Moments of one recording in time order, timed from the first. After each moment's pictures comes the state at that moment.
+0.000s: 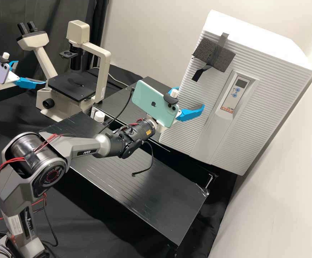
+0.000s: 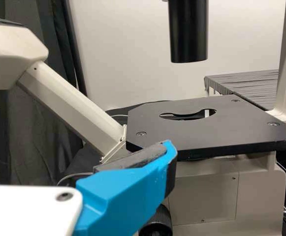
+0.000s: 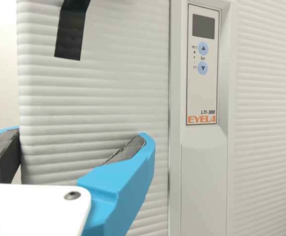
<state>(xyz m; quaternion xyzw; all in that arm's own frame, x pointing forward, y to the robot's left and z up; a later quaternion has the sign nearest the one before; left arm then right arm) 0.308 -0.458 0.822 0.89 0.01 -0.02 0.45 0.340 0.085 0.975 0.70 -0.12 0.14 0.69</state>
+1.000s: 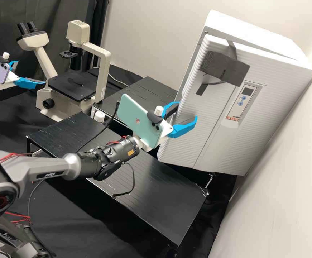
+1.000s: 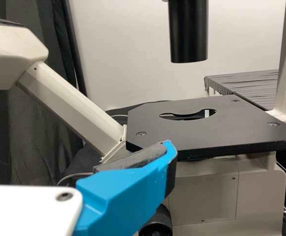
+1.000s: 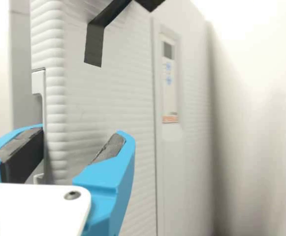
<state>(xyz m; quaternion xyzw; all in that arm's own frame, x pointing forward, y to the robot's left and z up) 0.308 -0.458 0.822 0.89 0.01 -0.02 0.45 0.238 0.076 0.970 0.69 -0.19 0.18 0.67</state>
